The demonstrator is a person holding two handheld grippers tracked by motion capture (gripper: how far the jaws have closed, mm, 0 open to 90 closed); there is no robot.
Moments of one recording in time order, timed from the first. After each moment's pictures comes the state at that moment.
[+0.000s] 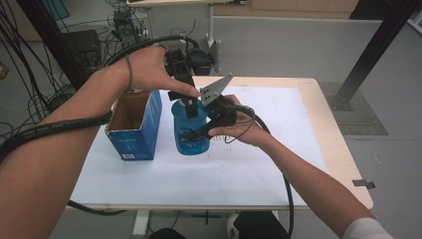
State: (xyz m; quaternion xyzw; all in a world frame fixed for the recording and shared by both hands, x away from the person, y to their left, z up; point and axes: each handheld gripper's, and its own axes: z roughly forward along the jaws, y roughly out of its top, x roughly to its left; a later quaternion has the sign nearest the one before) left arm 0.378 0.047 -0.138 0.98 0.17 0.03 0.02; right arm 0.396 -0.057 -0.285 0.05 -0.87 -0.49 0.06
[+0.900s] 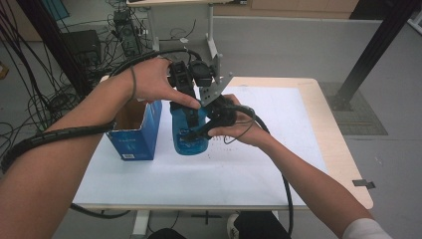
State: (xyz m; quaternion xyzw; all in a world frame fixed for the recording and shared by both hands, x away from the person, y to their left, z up) left arm 0.375 0.046 -0.158 0.99 0.16 0.02 0.01; right arm 0.392 -0.056 -0.279 0.06 -0.86 -0.50 0.05
